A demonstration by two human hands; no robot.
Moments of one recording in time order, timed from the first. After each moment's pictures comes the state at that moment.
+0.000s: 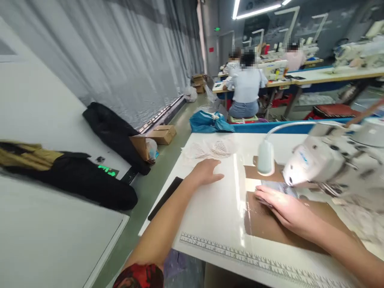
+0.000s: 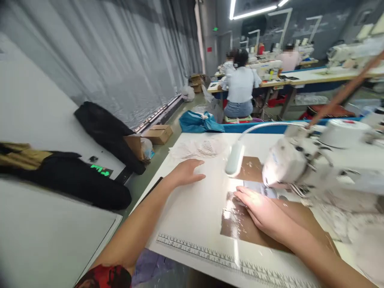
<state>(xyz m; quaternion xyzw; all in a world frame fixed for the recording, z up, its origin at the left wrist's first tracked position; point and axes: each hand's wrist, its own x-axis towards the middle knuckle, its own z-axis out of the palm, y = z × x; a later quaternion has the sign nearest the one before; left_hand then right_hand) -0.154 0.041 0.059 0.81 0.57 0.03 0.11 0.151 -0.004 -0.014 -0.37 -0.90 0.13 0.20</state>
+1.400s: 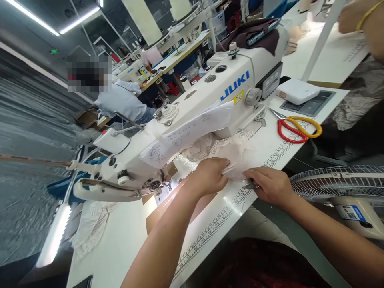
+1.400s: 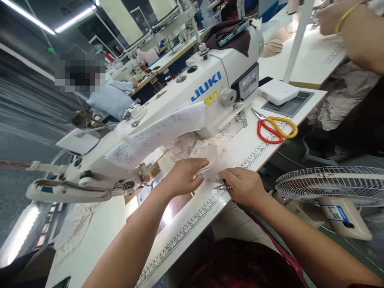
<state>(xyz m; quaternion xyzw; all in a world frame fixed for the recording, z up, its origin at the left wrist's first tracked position) 0.248 -0.003 0.043 0.98 0.12 -0.09 0.13 0.382 -0.163 -0.063 -0.64 -0.65 -0.14 0.38</state>
